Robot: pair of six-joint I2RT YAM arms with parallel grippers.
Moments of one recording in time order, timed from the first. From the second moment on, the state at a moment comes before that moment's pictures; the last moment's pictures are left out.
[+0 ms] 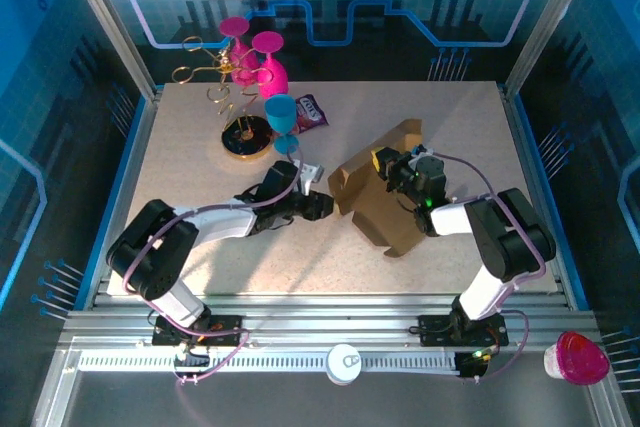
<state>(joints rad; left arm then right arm) -0.59 1.61 0.76 0.20 0.33 -0.42 0.30 1.69 0.56 0.99 -0.28 1.57</state>
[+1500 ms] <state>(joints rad) -0.74 1.71 0.87 0.26 0.01 -0.32 0.23 1.77 0.56 1.21 -0.34 1.64</state>
